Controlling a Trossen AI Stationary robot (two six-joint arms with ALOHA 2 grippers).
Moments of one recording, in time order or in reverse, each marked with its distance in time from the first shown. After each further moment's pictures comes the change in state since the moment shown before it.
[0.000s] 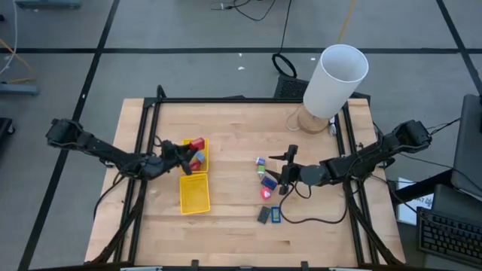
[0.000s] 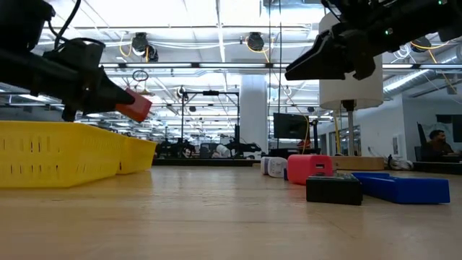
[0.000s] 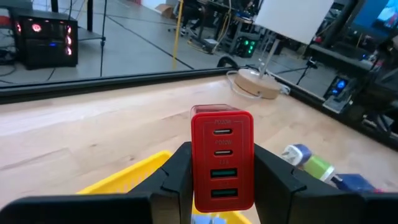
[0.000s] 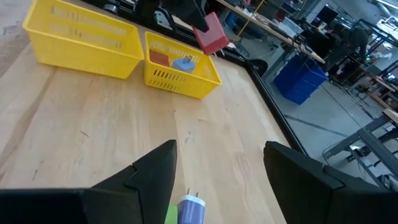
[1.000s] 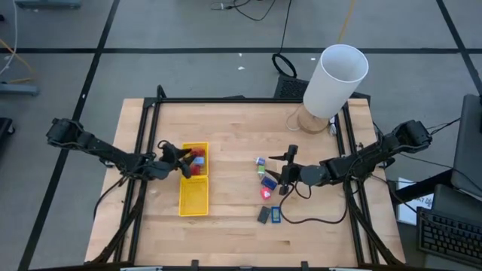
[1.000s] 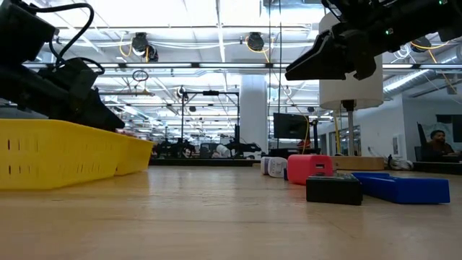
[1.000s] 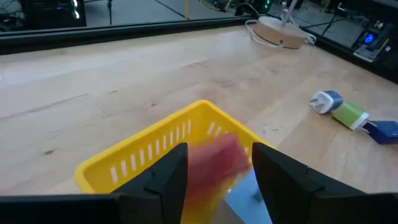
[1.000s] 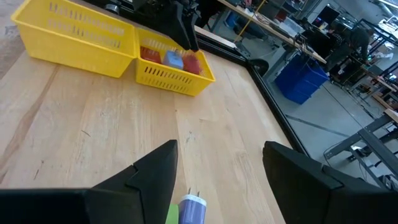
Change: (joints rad) left arm -0.008 0.000 0.000 -0.288 0.051 -0.187; right arm 0.000 -0.001 0.000 -0.003 -0.003 0.002
